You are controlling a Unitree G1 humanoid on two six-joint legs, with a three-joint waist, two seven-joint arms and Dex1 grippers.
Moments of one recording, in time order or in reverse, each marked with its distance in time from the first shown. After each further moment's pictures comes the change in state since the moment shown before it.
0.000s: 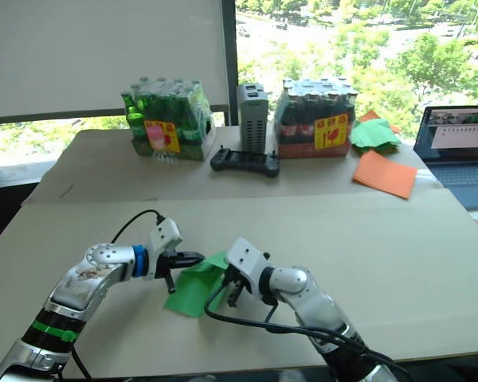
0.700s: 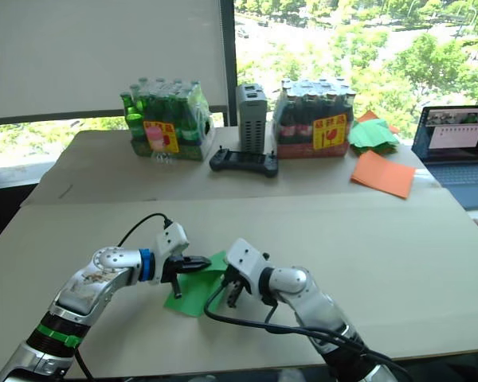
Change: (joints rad) left arm 0.053 -0.019 -0.052 -0.011 0.001 -0.006 0.012; right arm -0.009 0.009 0.001 0.000 -0.002 0.000 0.003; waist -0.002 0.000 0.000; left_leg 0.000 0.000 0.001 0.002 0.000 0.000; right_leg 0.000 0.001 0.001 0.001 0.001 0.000
